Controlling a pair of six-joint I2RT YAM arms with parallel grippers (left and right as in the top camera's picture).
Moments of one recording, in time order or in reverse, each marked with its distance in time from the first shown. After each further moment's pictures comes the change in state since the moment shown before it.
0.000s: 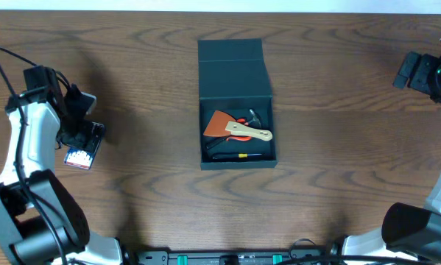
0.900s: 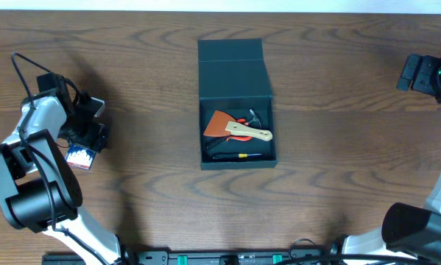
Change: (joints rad) left arm 0.021 0.228 -0.003 0.170 0.077 0.043; right arm 0.000 0.000 0.000 0.010 0.057 -0.071
